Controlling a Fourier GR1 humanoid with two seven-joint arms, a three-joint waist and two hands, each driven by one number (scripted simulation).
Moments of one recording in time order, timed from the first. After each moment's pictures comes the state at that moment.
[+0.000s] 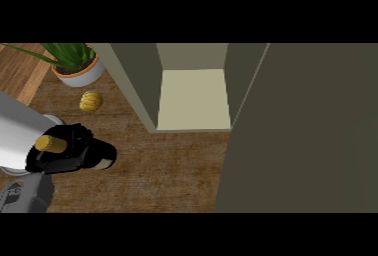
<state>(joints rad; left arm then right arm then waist) -0.25 0.27 0.28 -0.98 0.08 -0.69 -0.45 -0.08 -0.37 0.62 -2.49 0.06 -0.55 0.50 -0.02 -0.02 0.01</state>
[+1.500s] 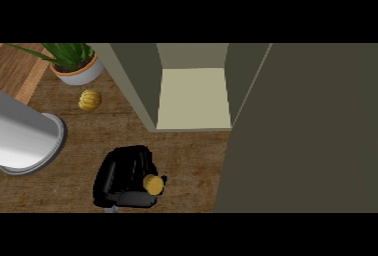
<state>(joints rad) 0.04 0.02 -0.24 -1.50 0.13 -0.01 -0.38 0.02 -0.50 0.63 -2.51 0.06 -0.60 0.42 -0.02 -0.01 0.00</state>
